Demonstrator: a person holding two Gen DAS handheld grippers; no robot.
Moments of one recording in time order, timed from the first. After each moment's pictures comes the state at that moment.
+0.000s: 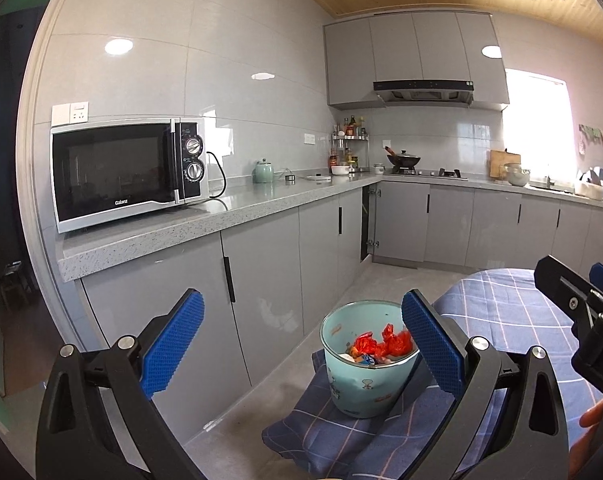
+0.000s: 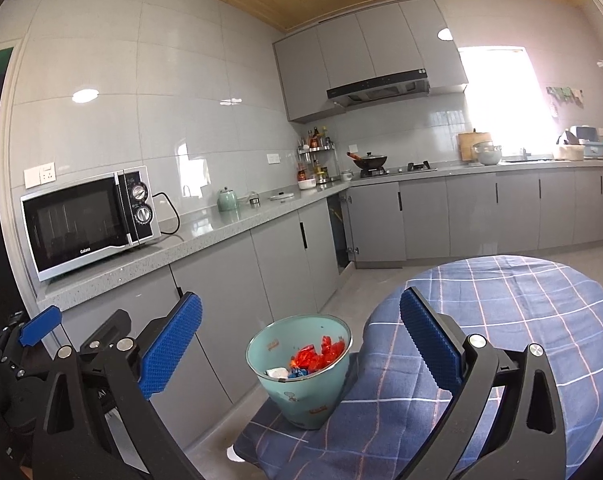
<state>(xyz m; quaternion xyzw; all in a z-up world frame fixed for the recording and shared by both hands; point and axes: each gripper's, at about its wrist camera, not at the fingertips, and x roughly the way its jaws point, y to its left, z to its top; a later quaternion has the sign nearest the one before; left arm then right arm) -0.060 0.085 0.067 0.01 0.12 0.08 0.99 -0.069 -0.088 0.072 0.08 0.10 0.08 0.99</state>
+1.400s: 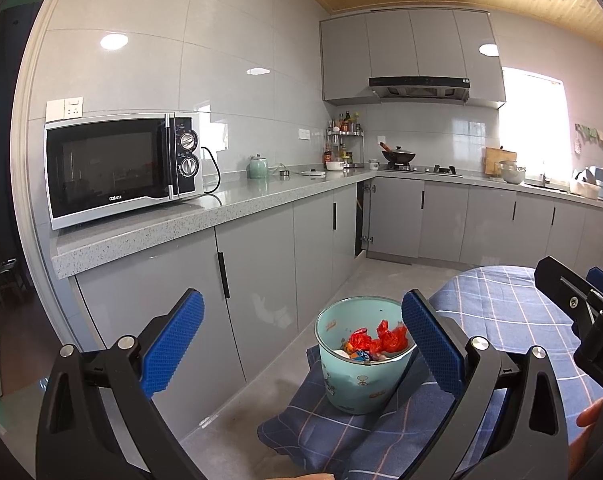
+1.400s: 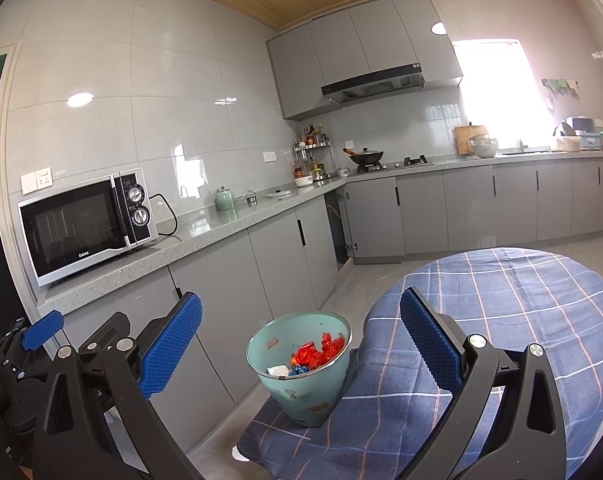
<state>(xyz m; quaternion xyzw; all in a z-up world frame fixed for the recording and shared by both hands) -0.060 0.086 0.065 0.01 0.13 0.07 0.99 -0.067 -0.088 0.072 0.09 0.10 0.07 0.99</state>
